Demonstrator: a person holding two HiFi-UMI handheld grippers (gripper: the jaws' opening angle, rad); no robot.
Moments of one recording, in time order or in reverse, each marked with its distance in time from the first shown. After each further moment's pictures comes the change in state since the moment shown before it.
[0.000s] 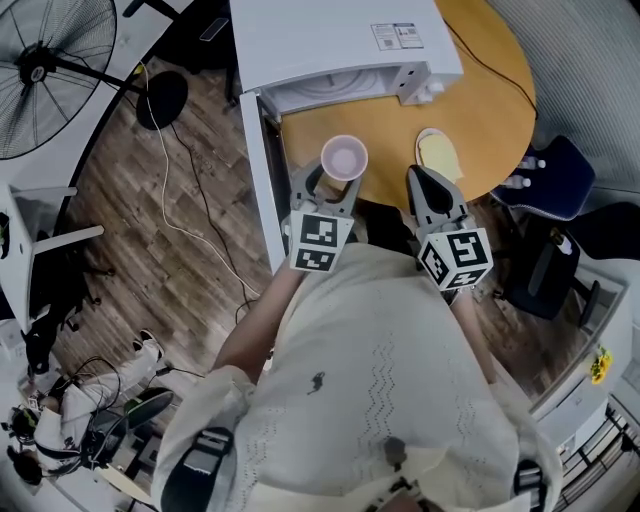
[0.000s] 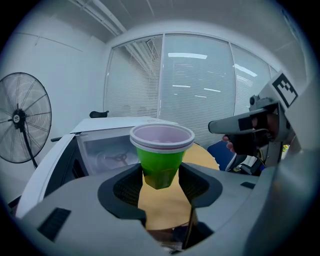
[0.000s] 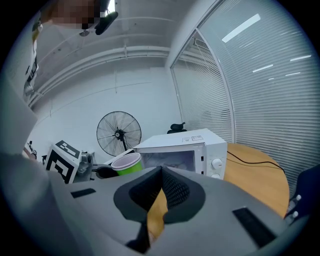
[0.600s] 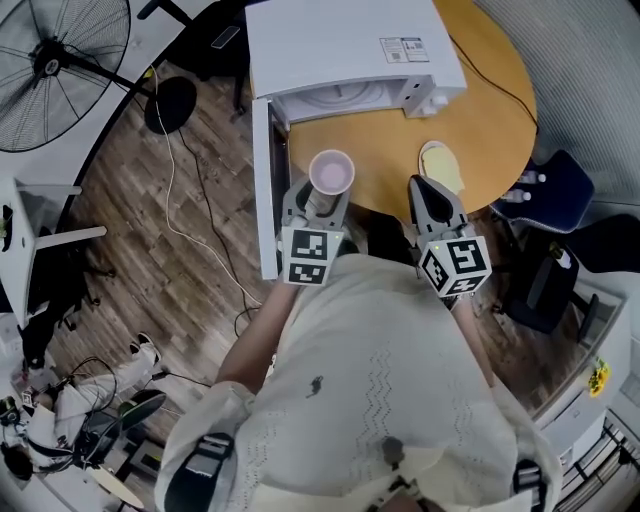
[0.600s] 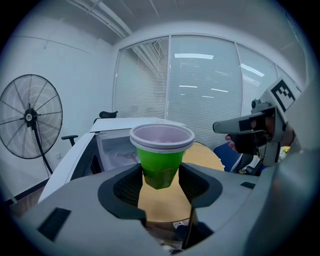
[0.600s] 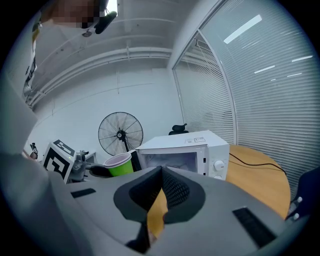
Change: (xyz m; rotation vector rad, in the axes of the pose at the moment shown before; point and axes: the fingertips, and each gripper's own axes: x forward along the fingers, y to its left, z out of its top) left arm -0.033 0.020 -0.005 -0.037 -0.004 0.078; right arm -0.004 0.009 0.004 -0.013 -0.011 0.016
